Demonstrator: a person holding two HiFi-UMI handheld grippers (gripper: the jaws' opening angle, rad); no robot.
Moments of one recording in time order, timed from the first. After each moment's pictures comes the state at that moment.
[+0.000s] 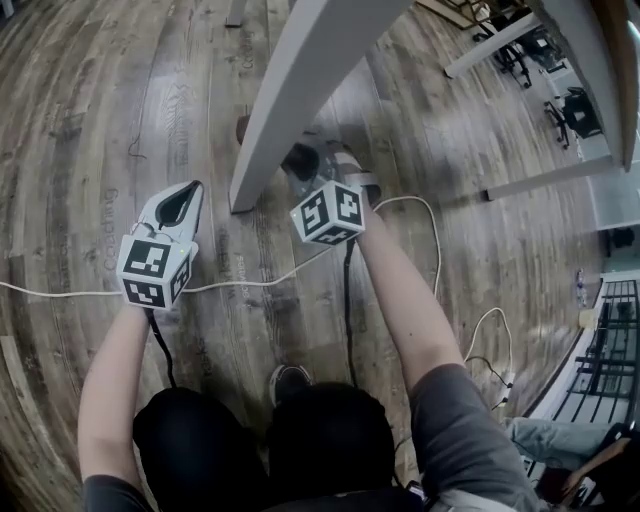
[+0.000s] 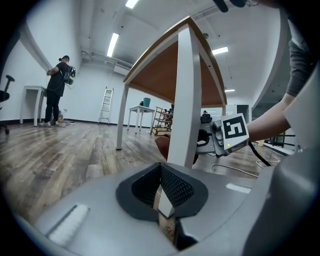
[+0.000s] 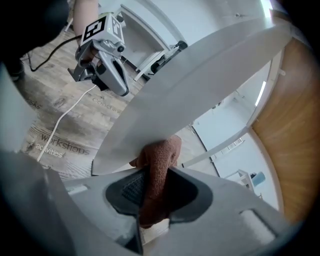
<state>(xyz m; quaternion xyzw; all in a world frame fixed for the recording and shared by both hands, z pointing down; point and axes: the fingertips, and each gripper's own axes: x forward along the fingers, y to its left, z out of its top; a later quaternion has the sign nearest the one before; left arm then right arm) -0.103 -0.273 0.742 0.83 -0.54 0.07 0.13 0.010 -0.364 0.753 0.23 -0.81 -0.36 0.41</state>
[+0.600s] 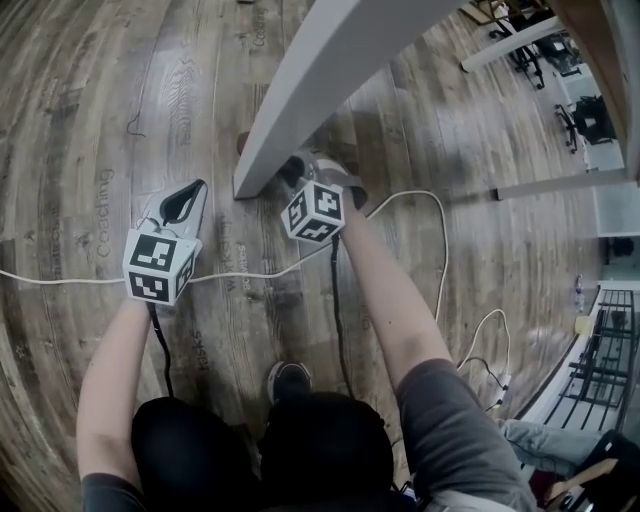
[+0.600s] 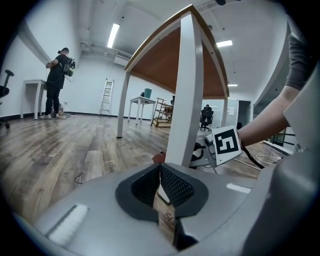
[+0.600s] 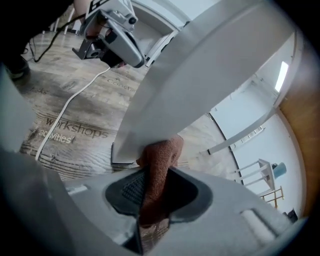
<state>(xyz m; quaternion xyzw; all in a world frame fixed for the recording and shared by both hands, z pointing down) -0.100 -0.268 0.803 0.82 -0.53 0.10 0.16 0.015 -0.357 0.884 0.16 -0.80 -0.29 0.50</state>
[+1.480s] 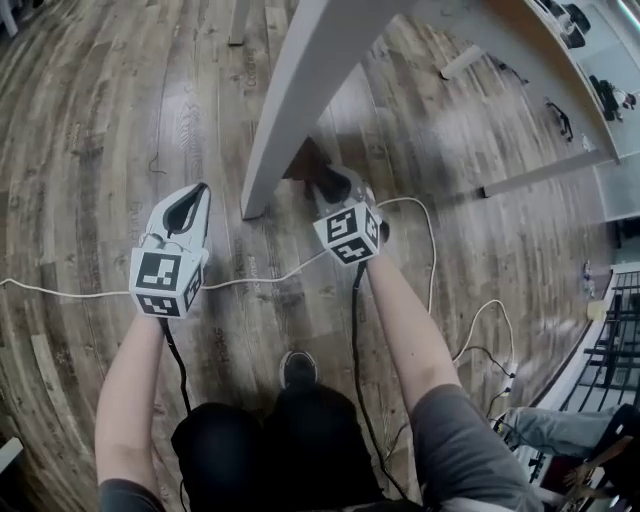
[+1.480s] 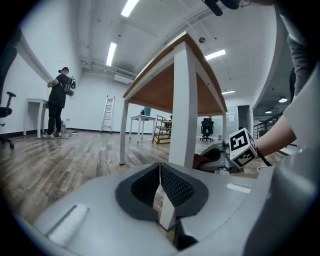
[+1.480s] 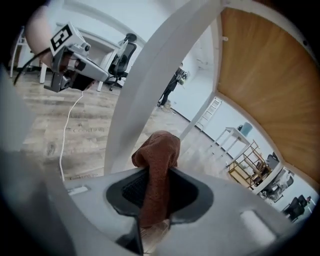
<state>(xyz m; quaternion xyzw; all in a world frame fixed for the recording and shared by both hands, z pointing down) -0.113 -0.261 0.636 0.82 -0.56 0.06 0.10 0.075 -0.344 0.707 0.37 -0.83 -0.14 0.39</state>
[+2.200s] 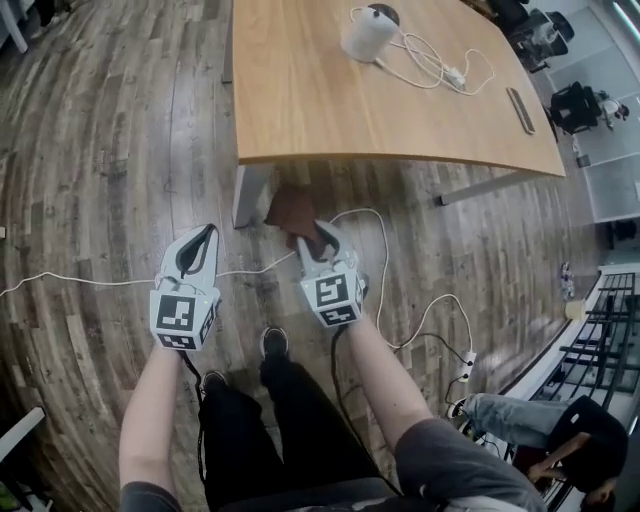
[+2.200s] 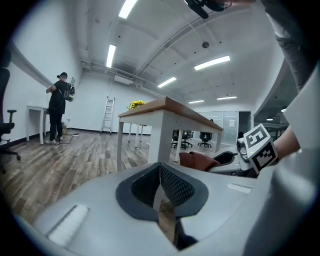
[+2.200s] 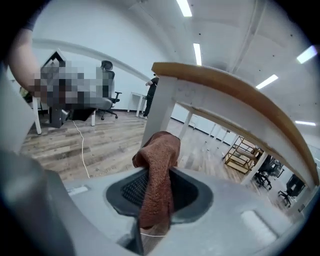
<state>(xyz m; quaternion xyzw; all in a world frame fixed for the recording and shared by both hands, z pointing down) -0.072 -0.193 0.403 0.82 -0.56 0.06 0.12 0.093 -0.223 0.460 0.41 -0.85 -0.03 0.33</state>
